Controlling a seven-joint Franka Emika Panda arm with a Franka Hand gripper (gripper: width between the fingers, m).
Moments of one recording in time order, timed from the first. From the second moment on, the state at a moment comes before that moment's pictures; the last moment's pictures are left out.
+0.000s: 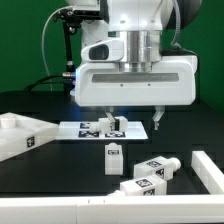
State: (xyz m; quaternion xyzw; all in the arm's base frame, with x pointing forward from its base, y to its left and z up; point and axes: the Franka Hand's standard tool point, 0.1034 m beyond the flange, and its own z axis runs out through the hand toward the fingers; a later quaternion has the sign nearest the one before) arm 0.511 0.031 0.065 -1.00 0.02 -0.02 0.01
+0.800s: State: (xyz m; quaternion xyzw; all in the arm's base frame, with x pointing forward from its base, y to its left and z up) arm 0.527 -0.003 0.018 -1.00 0.03 0.01 0.01
